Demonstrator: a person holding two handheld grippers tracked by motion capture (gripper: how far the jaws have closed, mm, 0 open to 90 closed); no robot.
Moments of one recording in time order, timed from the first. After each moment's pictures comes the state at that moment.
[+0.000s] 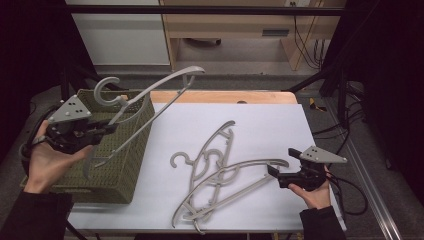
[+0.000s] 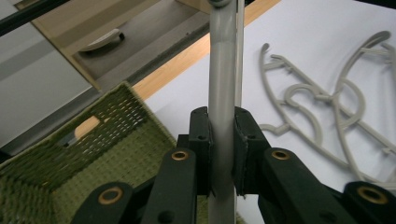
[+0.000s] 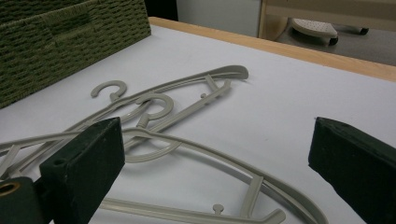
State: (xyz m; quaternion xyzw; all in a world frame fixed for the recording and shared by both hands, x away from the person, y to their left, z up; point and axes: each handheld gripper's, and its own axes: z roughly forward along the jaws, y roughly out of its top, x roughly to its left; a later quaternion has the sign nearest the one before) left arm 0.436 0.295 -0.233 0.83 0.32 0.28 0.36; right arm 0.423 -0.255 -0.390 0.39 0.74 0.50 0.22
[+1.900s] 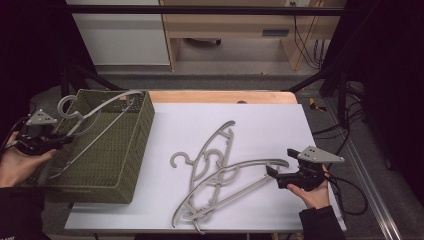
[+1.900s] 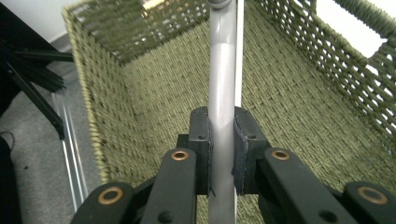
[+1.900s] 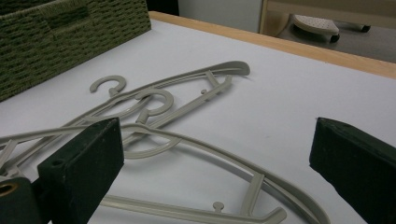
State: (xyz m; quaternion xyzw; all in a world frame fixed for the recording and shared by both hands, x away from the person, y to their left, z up) left arm 0.483 0.426 -0.321 0.82 0.44 0.26 0.24; right arm 0.424 -0.252 -0.393 0.39 0.75 0.49 0.21
